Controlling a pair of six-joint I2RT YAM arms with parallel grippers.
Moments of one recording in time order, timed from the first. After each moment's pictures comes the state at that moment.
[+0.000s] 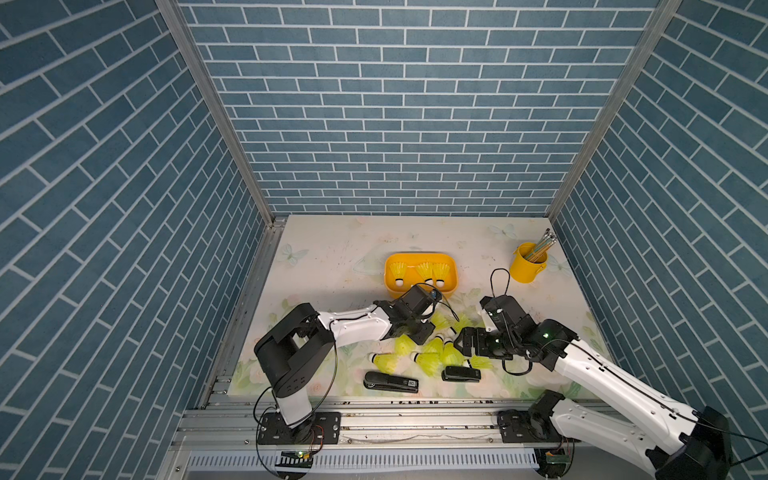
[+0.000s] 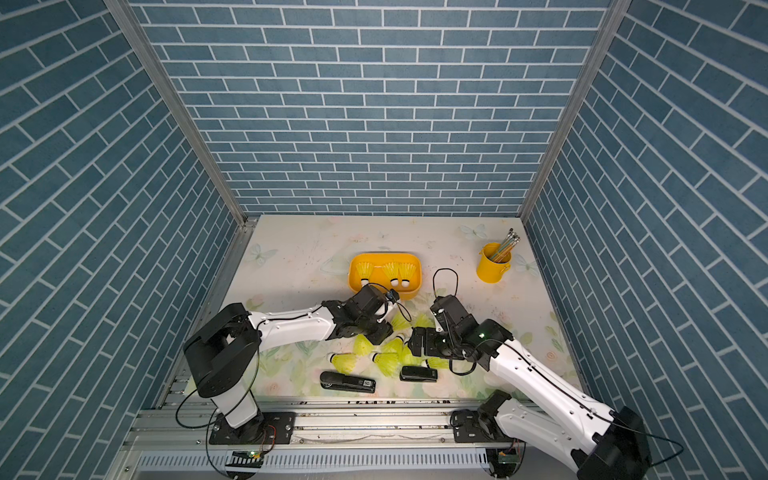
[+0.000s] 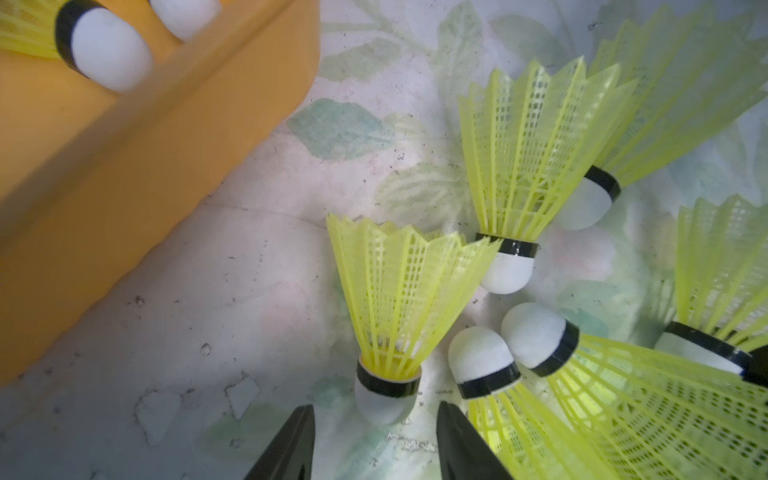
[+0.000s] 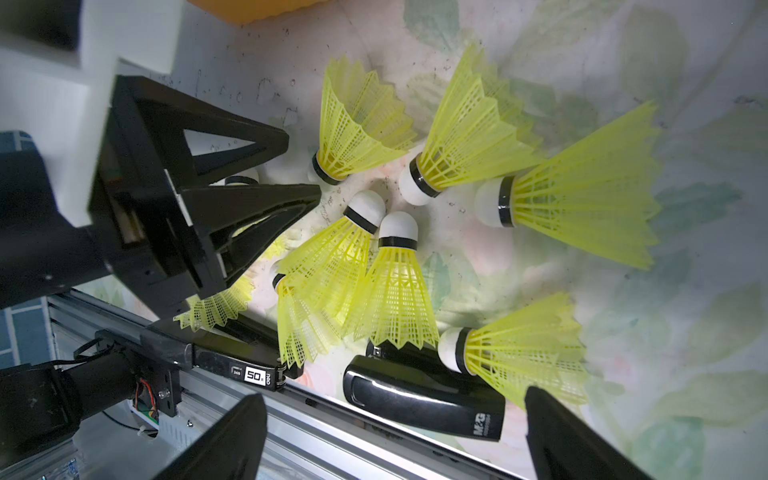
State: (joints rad) left arm -0.91 1.75 1.01 -0.24 0.06 -0.12; right arm 0.75 0.95 0.72 -0.82 -0.17 0.71
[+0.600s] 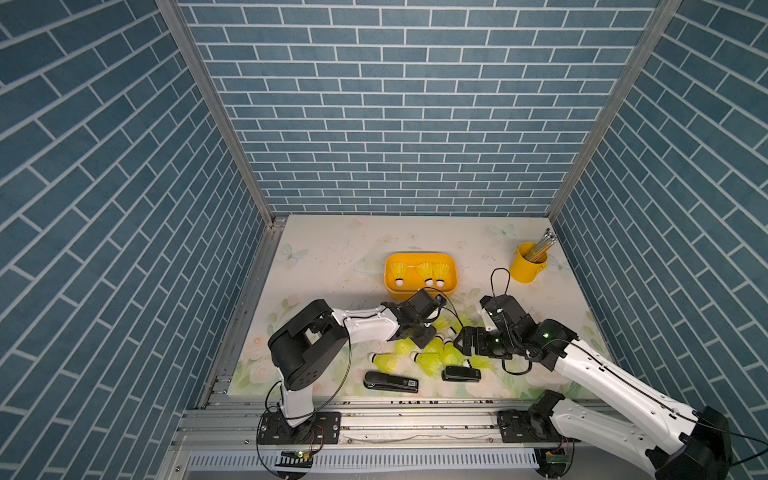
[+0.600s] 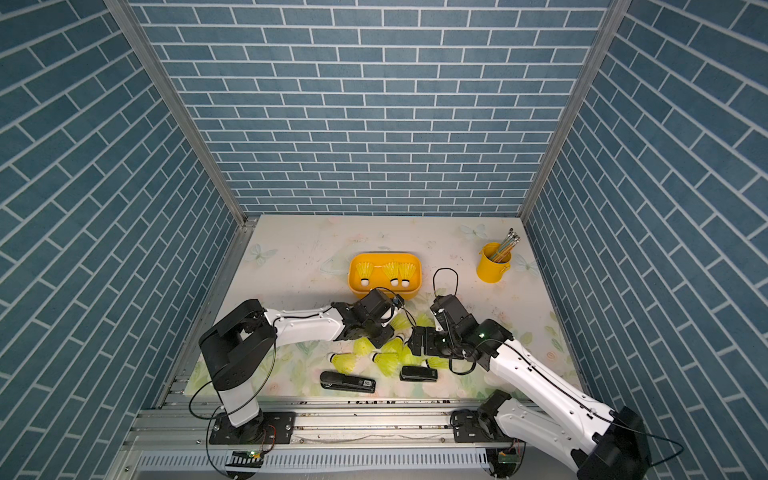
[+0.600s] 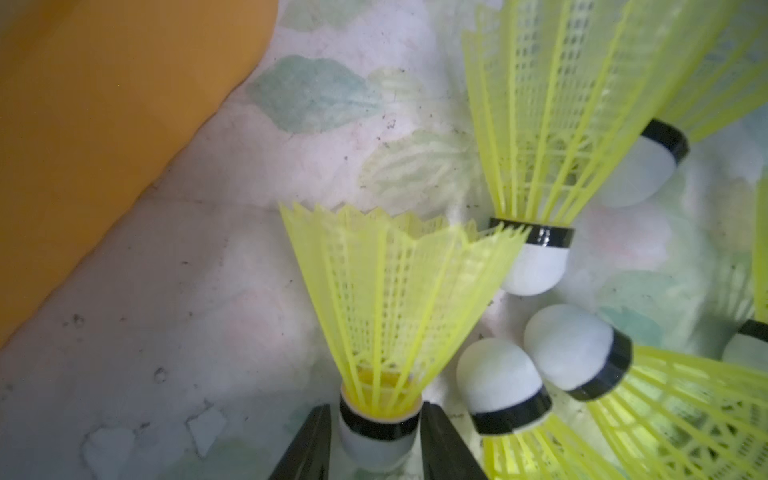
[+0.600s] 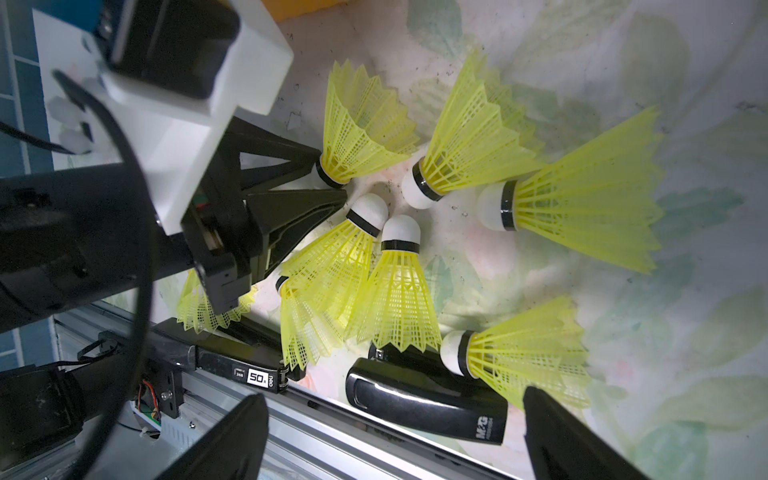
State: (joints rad) left arm -0.94 1.83 1.04 -0.24 0.03 -0.09; right arm 0.74 0.95 0.72 -0.81 -0.17 0.72
